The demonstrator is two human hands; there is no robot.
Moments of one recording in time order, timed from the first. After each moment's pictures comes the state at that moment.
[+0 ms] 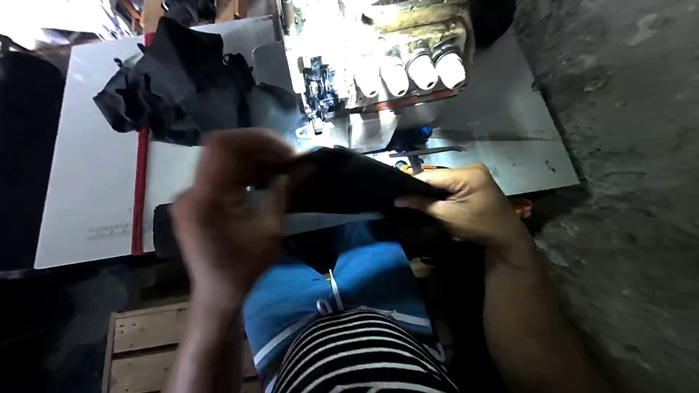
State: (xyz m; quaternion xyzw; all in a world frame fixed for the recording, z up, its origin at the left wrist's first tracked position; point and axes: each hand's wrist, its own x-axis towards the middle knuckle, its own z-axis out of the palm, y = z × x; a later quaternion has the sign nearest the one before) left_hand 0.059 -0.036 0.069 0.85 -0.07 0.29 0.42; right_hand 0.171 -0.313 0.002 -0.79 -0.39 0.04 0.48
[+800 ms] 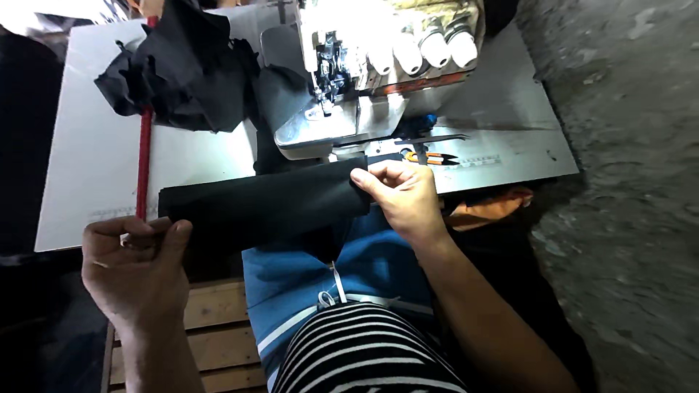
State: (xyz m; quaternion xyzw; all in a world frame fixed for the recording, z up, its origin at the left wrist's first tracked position) left_hand -0.048 0.053 -0.002 0.76 0.18 0.35 0.51; right_hand 0.119 -0.230 -0.017 -0.71 -0.17 0.05 0.68
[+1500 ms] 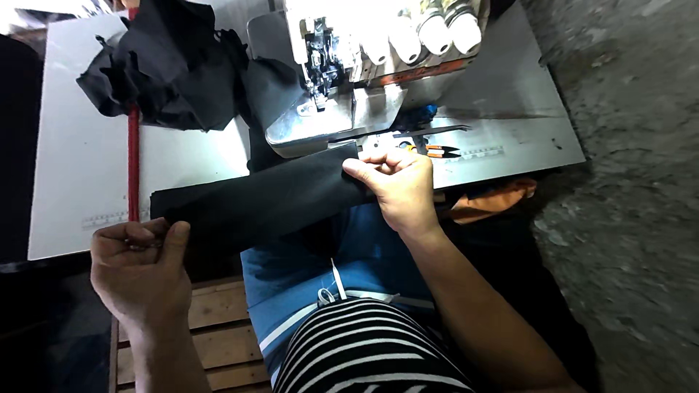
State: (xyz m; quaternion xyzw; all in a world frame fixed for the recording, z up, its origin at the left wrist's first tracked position) left_hand -0.043 0.054 -0.016 0.77 0.20 0.35 0.50; right_hand 0.124 -0.219 -0.021 -0.68 -0.13 0.02 0.72
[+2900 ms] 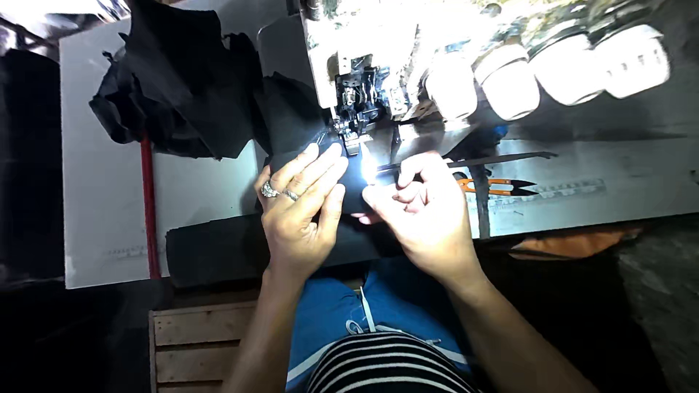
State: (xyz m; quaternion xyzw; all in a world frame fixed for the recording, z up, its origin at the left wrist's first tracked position) left_hand 0.123 -0.018 -0.041 0.89 -0.04 0.32 0.33; right_hand 0.168 -0.191 -0.032 -0.70 -0.14 0.07 0.70
